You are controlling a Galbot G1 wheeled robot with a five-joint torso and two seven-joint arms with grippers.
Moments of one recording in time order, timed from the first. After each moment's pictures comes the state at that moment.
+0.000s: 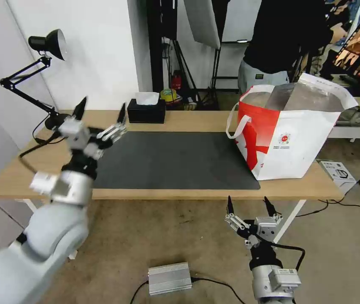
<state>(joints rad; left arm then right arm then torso) 1.29 -0.90 -0.43 -2.34 -0.46 -0.10 -0.40 -1.61 0.99 0.05 2.31 0.14 0.04 0.74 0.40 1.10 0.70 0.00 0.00</state>
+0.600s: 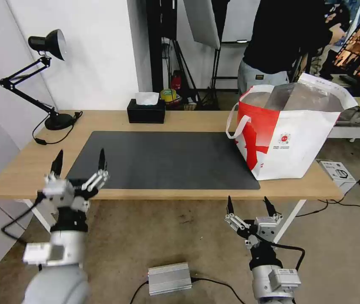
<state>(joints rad) 1.66 -1.20 -0.49 -2.34 -0.13 -0.25 -0.39 -1.61 0.99 0.05 2.31 0.14 0.04 0.74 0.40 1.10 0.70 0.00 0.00</state>
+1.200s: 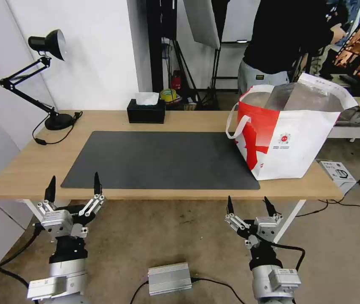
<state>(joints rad) 1.78 -1.29 -0.52 -2.35 -0.05 -0.32 -0.37 -1.61 0.99 0.05 2.31 0.14 0.04 0.74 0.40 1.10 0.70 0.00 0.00</state>
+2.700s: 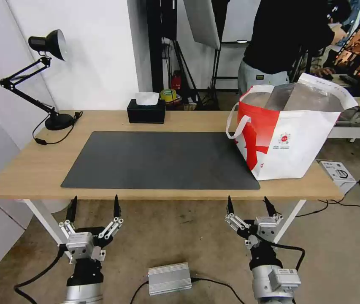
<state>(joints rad) 1.89 -1.34 -0.41 -2.30 0.10 -0.37 -0.38 -1.61 0.99 0.05 2.31 0.14 0.04 0.74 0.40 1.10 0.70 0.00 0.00</state>
